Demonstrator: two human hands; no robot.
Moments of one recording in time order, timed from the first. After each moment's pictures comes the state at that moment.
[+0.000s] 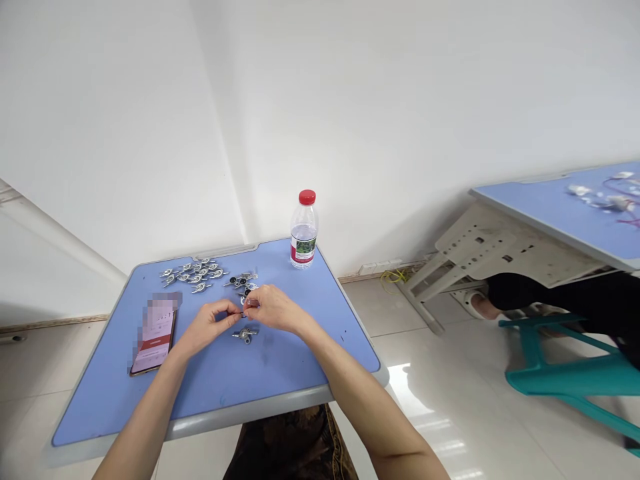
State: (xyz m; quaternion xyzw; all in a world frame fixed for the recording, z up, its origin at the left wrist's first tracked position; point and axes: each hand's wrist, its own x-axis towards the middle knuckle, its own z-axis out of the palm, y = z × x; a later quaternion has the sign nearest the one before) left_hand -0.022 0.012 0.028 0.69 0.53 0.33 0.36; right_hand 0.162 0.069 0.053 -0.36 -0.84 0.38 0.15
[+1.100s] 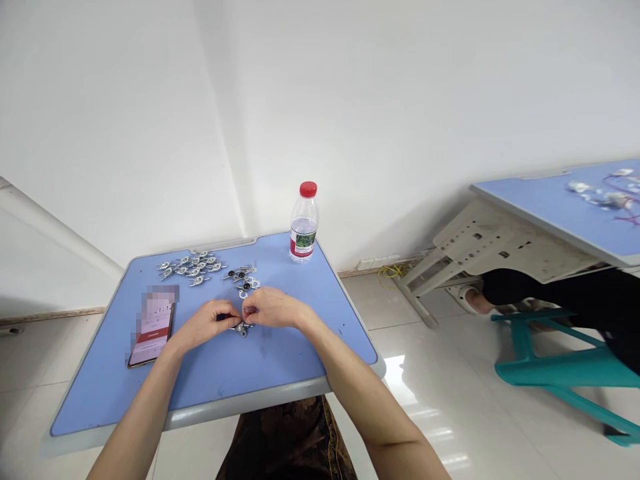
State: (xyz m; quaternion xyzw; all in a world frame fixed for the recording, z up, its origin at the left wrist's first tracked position) left_hand -0.030 0.012 0.021 0.75 0.51 0.22 0.37; right_hand 0.165 0.075 0.045 -0.25 -0.90 0.36 0.03
